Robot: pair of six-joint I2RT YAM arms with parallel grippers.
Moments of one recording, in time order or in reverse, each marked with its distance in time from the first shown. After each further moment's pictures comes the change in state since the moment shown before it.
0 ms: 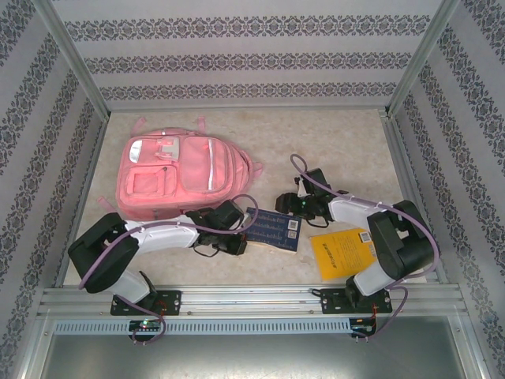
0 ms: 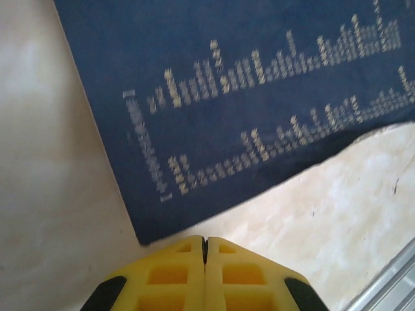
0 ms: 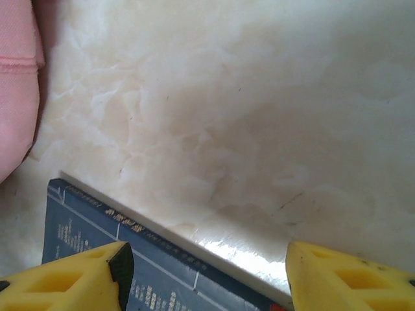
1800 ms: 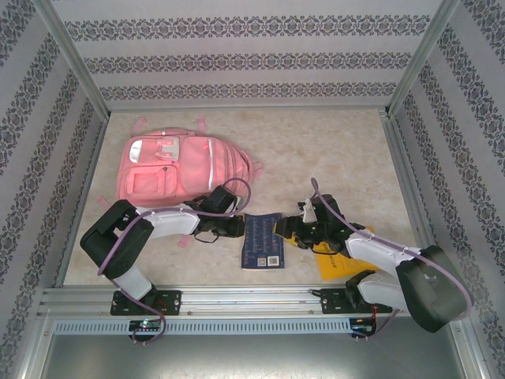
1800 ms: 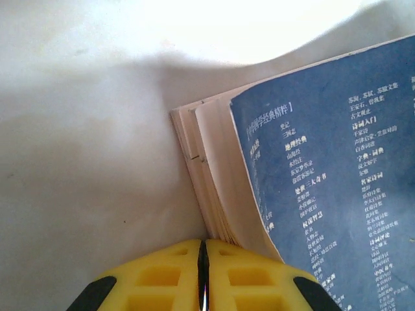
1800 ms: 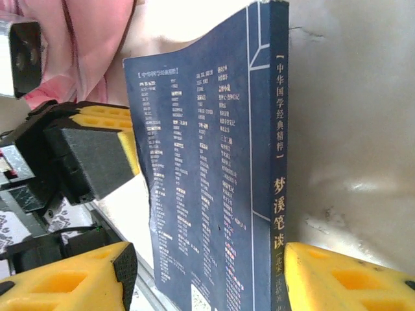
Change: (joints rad) left arm 0.159 0.119 0.028 0.148 0.047 -0.041; right arm 0.075 -0.361 -0.336 0.163 -0.320 0.343
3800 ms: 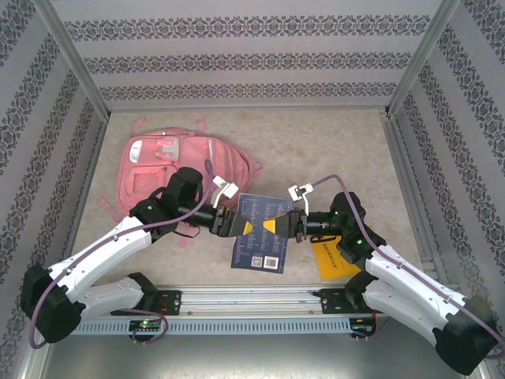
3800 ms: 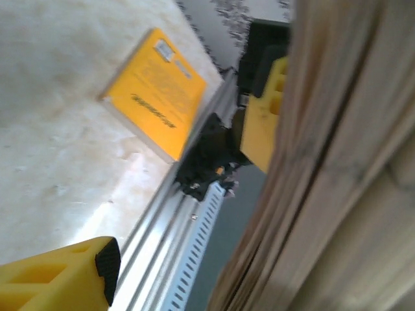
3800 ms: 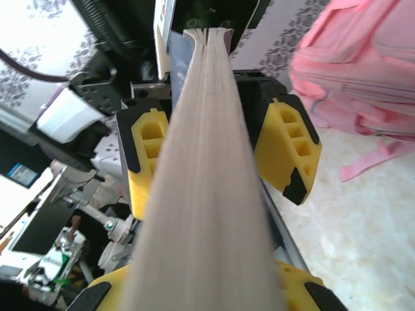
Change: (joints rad) left arm 0.046 -0.571 0.090 -0.196 0.569 0.052; right arm 0.147 -0.387 0.109 0.263 -0.262 -0.060
